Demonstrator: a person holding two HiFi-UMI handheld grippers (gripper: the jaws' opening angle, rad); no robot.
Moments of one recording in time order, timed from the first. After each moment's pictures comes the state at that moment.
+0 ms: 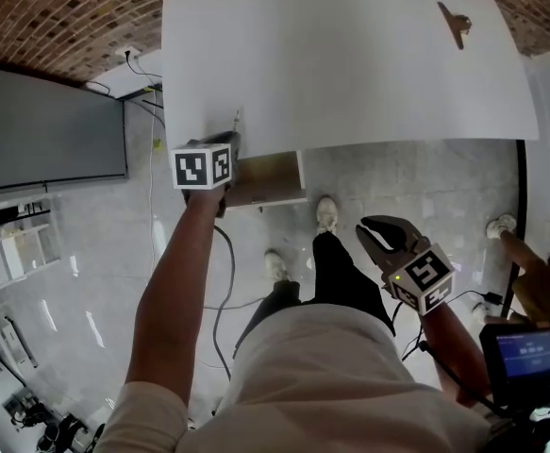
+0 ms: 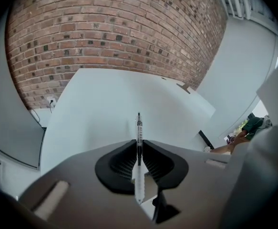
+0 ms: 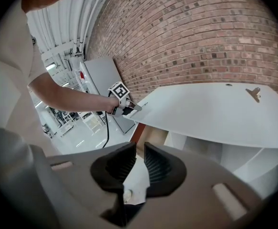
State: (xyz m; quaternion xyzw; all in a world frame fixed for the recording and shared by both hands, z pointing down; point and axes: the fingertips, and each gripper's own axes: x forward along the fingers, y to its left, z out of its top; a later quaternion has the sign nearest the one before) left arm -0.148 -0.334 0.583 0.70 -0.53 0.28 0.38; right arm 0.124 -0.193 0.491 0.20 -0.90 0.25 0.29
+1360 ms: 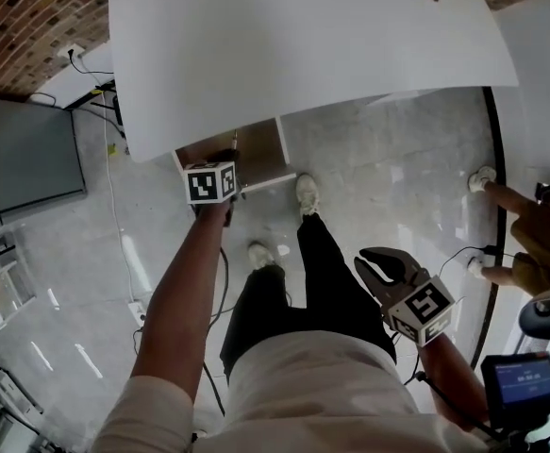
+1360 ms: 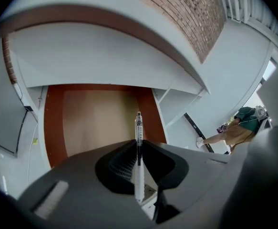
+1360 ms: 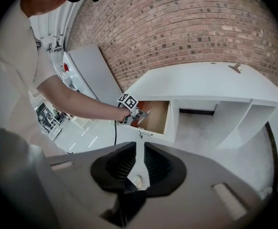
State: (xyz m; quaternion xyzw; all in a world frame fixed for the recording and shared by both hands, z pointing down) left arm -0.133 -0.253 0.756 0.73 -0.47 0.27 0.43; right arm 0.092 -0.069 0.521 0.27 -0.84 0.32 0.34
